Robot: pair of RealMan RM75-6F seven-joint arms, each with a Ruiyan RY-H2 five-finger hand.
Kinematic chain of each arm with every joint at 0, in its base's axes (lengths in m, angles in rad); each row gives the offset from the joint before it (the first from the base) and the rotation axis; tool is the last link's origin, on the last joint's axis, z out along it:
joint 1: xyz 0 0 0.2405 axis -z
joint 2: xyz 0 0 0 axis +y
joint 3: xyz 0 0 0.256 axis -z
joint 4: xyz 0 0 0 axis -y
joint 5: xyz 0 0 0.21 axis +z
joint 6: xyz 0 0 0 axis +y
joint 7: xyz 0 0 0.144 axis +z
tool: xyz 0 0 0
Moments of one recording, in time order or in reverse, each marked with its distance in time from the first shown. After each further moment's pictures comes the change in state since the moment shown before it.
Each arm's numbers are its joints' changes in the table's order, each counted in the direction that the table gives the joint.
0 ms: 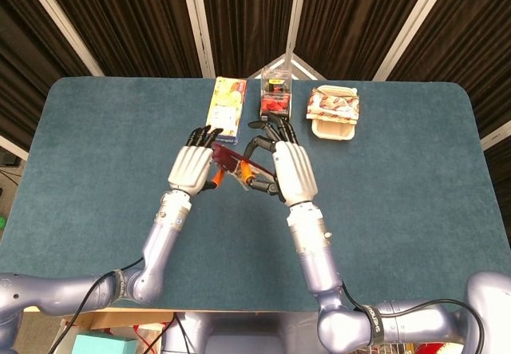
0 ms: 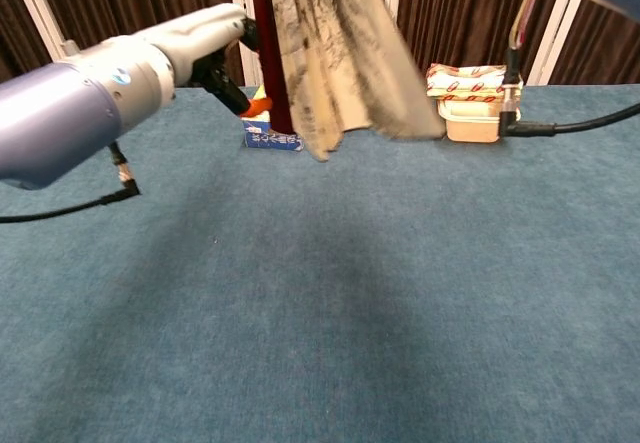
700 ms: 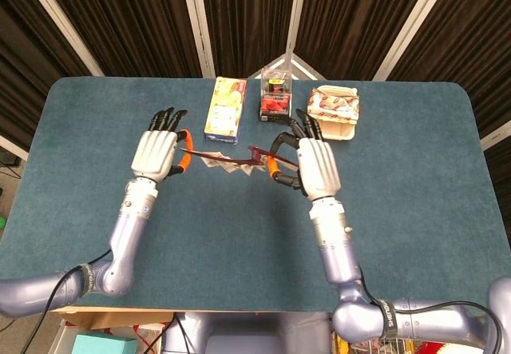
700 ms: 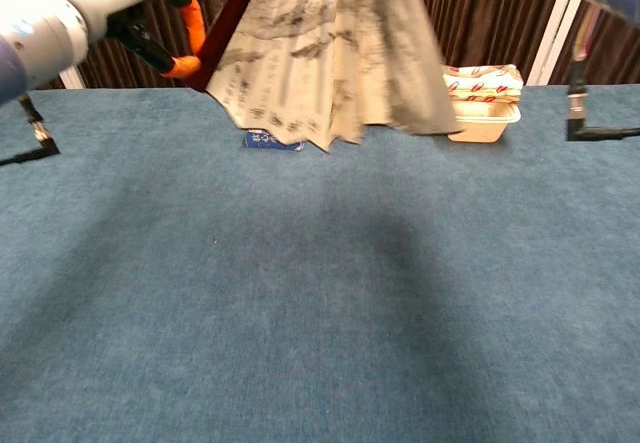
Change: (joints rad) left arm -0.065 0.177 -0.005 0.057 0.019 0.016 -0.036; right arm 0.062 0.105 0.087 -0.069 -0.071 -0.021 0.044
